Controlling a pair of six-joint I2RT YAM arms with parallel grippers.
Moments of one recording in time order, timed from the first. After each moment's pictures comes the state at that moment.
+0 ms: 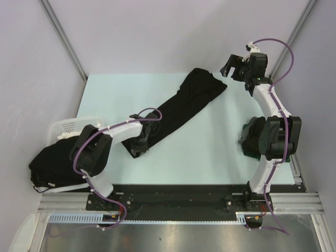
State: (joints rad) left arm -0.57 1.73 1.06 -0.93 -0.31 -0.64; right arm 0.01 1.89 1.67 -0.15 -0.24 0.30
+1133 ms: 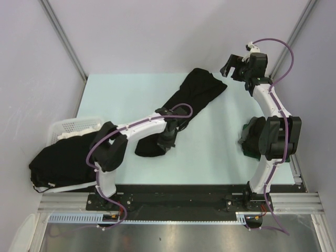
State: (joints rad) left arm -0.80 1.89 1.43 -1.01 -0.12 -0.56; right arm 0.01 1.89 1.67 -0.14 -0.24 0.30
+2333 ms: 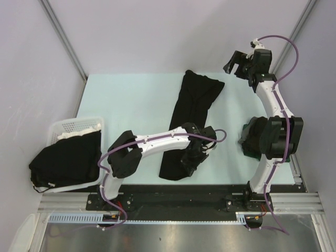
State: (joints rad) left arm -1.12 2.02 1.66 -1.12 0.26 -0.36; right arm -0.02 1.90 1.75 -0.24 -0.25 0.34
